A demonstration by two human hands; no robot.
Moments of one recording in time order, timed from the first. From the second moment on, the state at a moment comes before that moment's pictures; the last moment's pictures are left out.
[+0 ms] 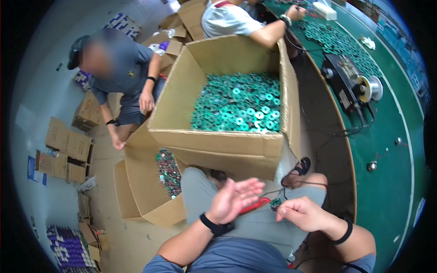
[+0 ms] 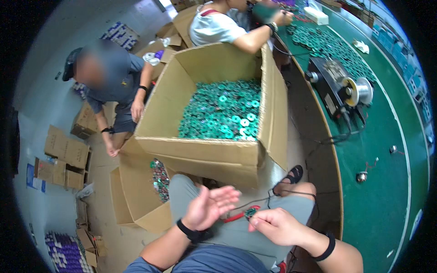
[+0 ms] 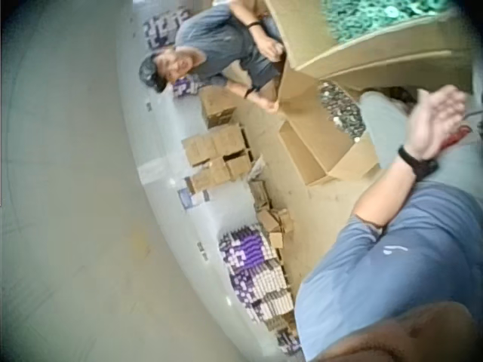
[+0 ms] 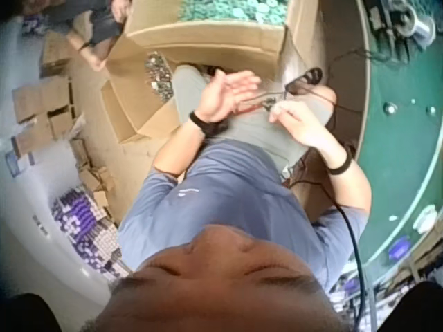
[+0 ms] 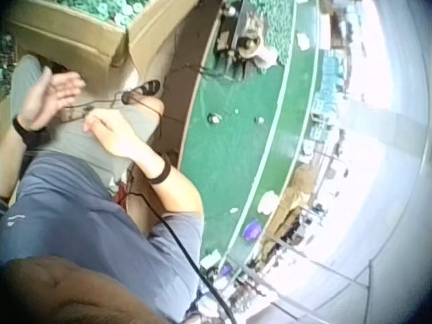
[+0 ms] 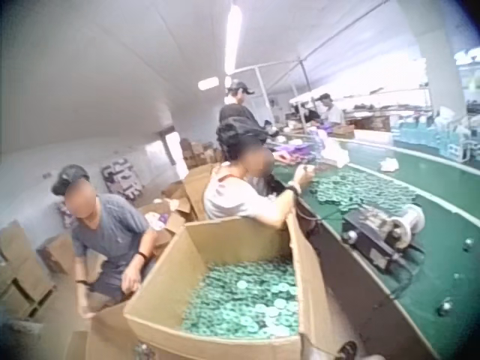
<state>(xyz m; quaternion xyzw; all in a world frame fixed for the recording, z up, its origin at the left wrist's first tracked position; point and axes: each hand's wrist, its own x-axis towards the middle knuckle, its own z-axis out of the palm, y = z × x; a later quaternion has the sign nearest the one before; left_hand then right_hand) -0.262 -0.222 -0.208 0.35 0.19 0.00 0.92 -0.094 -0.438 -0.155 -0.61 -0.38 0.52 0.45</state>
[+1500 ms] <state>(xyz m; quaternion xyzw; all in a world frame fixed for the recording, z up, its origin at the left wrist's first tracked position) -0.260 -0.248 -0.199 0.52 0.18 -0.09 0.83 -0.091 -0.440 -0.160 -0.64 -0.41 0.48 0.44</state>
